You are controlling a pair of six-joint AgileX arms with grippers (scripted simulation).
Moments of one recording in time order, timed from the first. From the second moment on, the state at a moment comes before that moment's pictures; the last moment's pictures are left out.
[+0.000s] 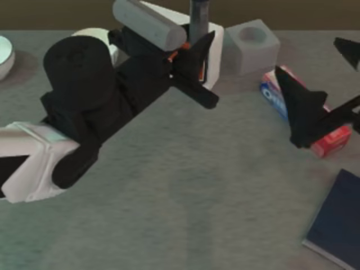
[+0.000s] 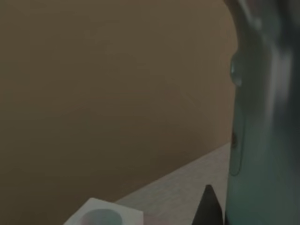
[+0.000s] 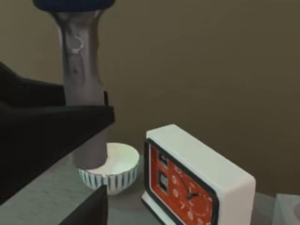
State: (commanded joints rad) left arm -0.63 1.56 0.75 0.85 0.15 0.02; right arm 0.52 0.96 0.50 0.45 -0.04 0.02
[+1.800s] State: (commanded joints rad) left arm -0.63 1.56 0.75 0.85 0.15 0.02; right arm 0.68 1.62 0.99 0.65 -0.03 0.03
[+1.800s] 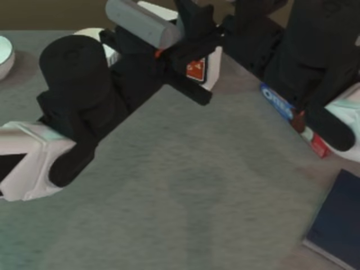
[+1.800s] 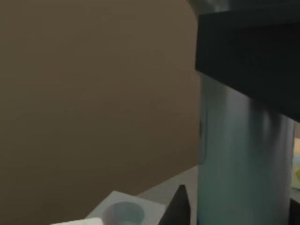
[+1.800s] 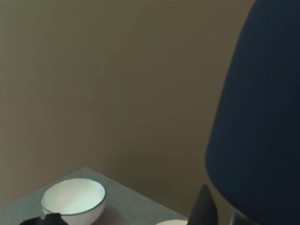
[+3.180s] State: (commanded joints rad) left arm -0.63 1.56 0.75 0.85 0.15 0.02; right arm 0.68 1.62 0.99 0.65 -0.03 0.03
